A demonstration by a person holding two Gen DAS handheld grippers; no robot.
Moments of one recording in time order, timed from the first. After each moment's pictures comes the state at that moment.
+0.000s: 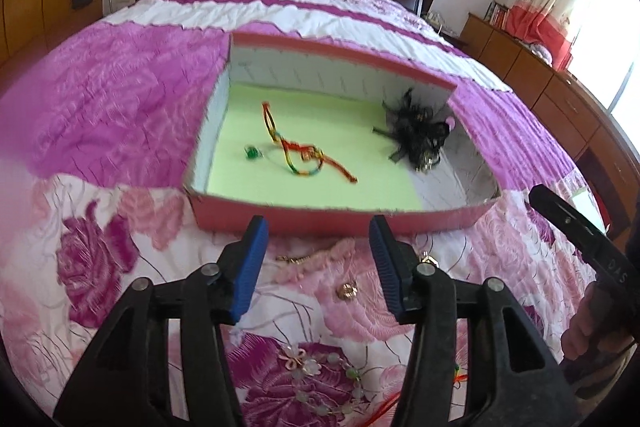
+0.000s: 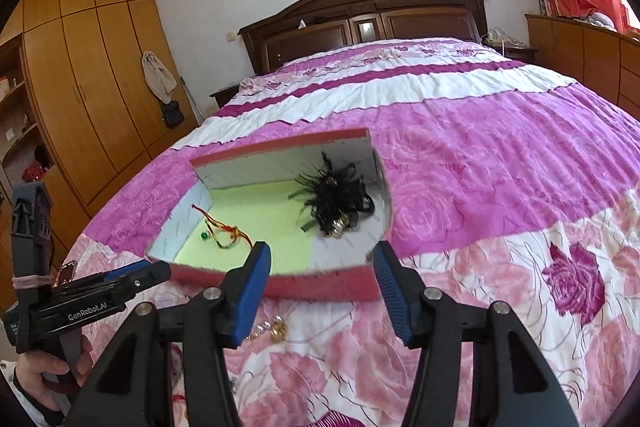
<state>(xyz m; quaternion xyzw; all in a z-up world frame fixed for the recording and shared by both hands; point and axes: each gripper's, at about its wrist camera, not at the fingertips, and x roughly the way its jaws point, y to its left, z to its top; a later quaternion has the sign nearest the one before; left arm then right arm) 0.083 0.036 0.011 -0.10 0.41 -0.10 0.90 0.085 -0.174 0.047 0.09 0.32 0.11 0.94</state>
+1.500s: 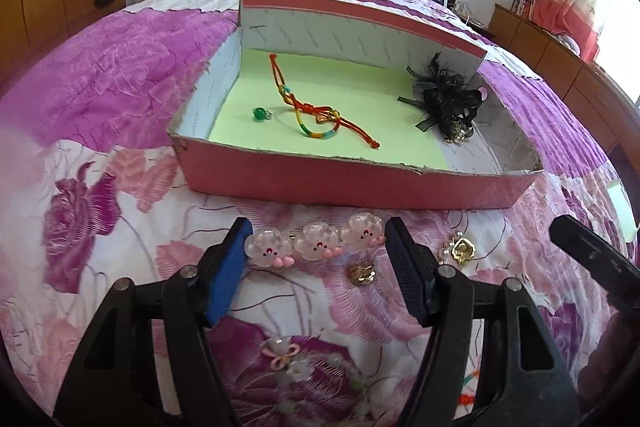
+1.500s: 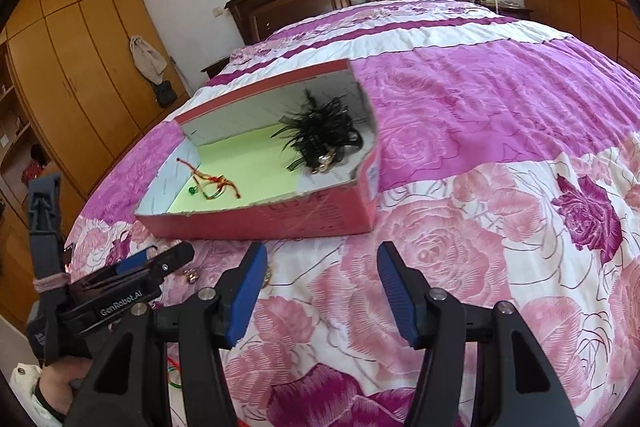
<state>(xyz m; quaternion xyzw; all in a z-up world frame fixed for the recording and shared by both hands) 0.078 0.022 -0.019 -0.08 0.41 -0.05 0.91 0.075 -0.171 0.013 0.10 0.38 0.11 0.91</state>
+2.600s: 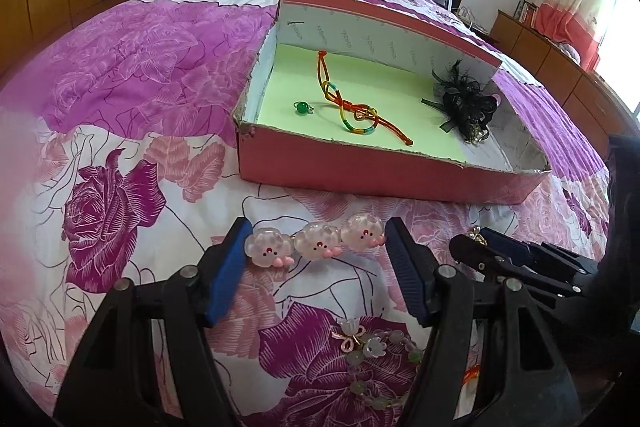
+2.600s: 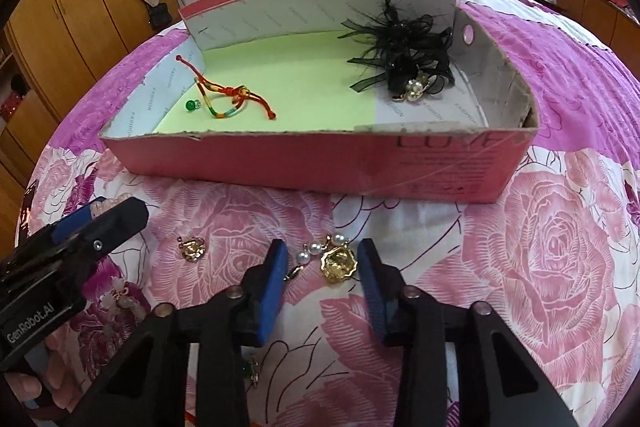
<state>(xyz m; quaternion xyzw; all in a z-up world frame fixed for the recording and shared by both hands) 0.073 0.056 -0.024 -0.10 0.41 -0.05 0.90 0.119 -0.084 -0.040 0.02 0.47 0.10 0.87</state>
